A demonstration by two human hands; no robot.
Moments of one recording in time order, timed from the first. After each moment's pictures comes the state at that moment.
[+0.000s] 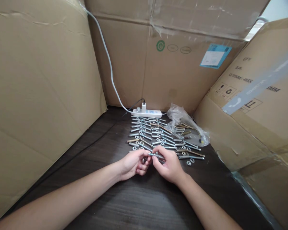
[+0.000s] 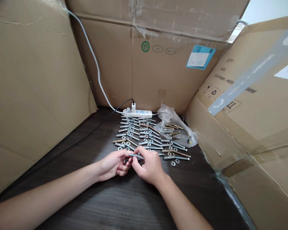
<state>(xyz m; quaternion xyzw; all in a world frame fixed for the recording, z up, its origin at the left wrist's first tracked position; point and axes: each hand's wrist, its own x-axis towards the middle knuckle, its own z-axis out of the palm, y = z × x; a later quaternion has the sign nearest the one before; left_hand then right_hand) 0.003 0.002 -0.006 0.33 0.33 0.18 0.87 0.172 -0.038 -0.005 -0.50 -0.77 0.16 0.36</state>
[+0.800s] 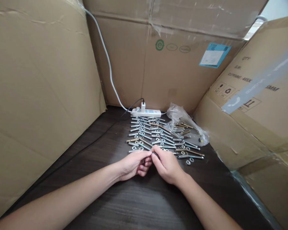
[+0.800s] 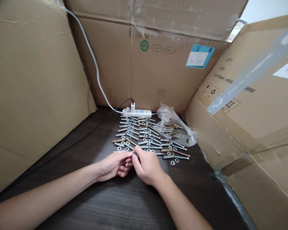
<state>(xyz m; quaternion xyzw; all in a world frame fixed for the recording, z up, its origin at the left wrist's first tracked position) 0.005 -0.004 -0.002 0.37 0.30 0.18 0.86 0.171 -0.039 0.000 -0.51 -0.79 0.18 0.29</state>
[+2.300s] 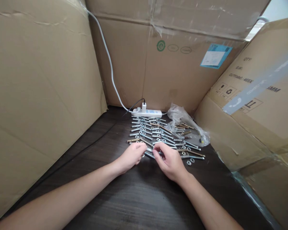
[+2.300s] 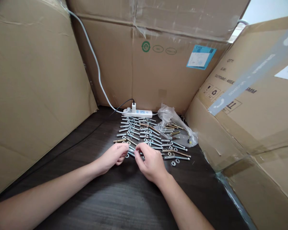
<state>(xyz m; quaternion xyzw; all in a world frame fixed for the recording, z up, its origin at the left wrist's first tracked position) 0.003 0.011 -0.006 0.56 0.40 0.30 0.67 0.174 -0.036 0.004 -0.51 -0.78 0.13 0.34</state>
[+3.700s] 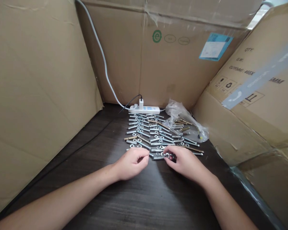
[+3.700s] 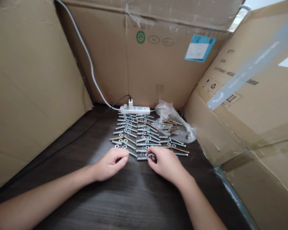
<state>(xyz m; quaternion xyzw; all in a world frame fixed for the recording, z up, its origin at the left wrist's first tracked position) -0.002 -0.001 -0.001 0.86 0.26 0.25 0.36 0.228 -0.043 0.011 -0.59 -0.77 0.17 0.16</state>
